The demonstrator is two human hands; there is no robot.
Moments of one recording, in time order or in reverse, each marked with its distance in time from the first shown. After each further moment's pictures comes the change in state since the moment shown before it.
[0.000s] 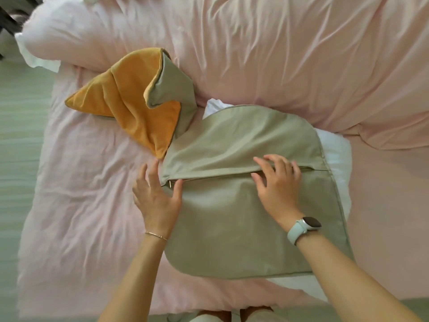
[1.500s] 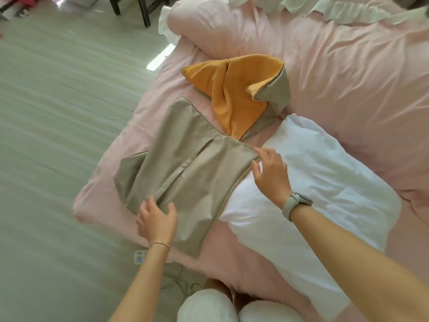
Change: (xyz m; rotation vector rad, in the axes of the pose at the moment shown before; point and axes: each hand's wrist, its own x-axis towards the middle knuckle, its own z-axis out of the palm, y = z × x) left_hand -0.110 -0.134 -0.093 -0.073 0.066 -0.805; right_hand 0.013 -0.171 -0.013 0.258 -0.513 -0.223
